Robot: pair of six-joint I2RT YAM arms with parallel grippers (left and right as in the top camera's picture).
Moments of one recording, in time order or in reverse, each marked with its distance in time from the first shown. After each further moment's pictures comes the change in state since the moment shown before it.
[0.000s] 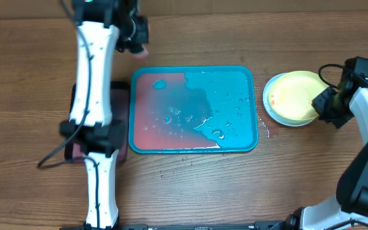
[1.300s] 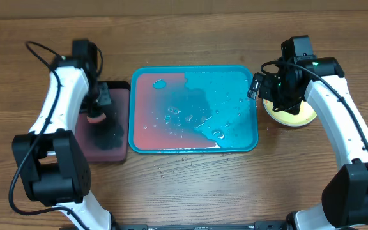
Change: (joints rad) left arm 0.231 -0.487 -1.510 0.677 -0.274 0.034; right arm 0.422 -0.076 0.176 -0.203 -0.182 -0.143
